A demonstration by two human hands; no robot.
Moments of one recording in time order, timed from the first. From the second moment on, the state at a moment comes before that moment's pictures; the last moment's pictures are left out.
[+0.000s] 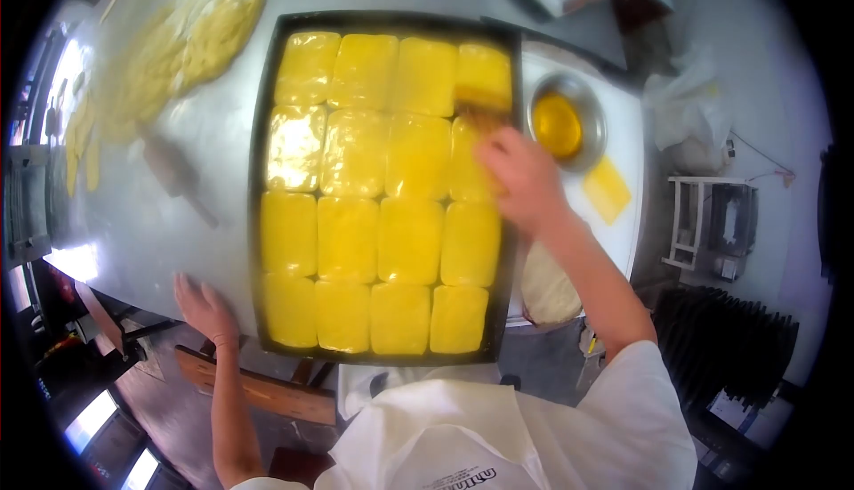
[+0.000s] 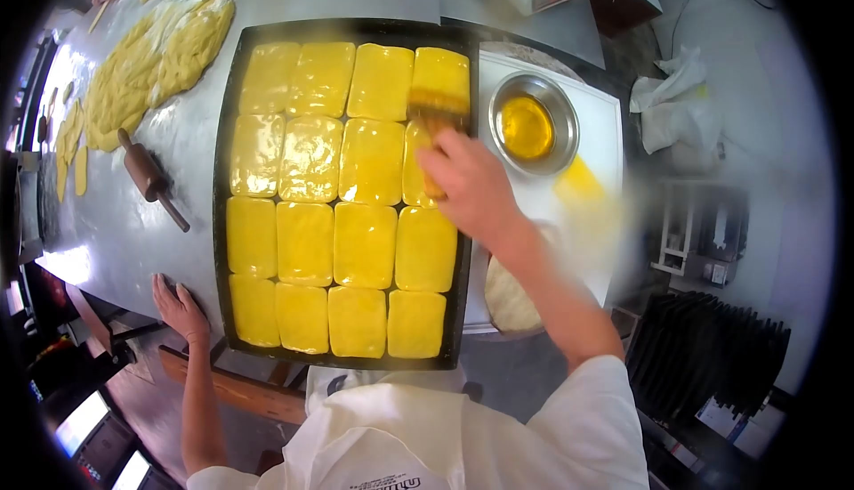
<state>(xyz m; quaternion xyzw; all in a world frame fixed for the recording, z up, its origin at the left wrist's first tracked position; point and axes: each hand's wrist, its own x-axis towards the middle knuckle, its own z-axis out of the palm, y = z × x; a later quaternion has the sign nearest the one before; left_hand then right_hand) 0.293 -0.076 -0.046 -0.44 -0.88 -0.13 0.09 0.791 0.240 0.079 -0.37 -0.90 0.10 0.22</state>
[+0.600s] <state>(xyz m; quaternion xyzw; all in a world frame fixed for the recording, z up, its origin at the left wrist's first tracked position) 0.295 -0.076 -0.043 -0.43 -0.89 -0.11 0.12 0.749 0.182 0.084 -0.38 -0.90 0.09 0.22</state>
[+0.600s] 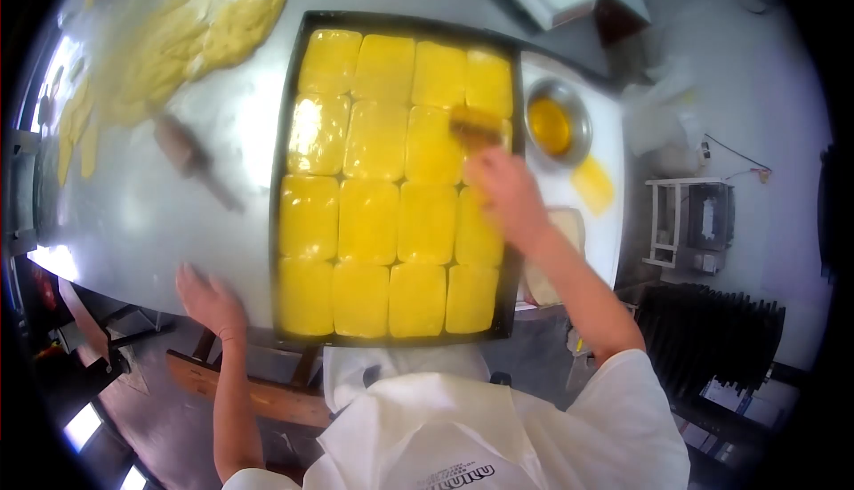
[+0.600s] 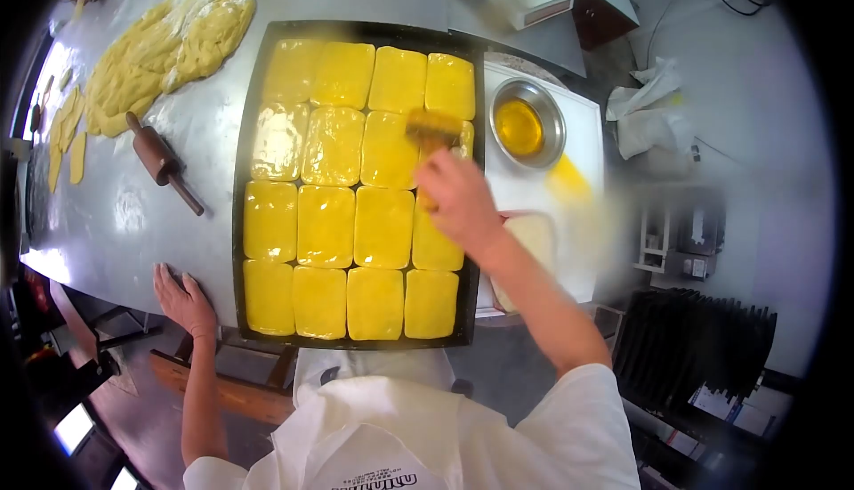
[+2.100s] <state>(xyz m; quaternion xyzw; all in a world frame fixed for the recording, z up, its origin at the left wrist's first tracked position) 0.299 -0.081 -0.044 -0.41 -0.90 -0.12 0.10 0.659 0.200 0.127 -0.50 -0.66 0.39 0.40</state>
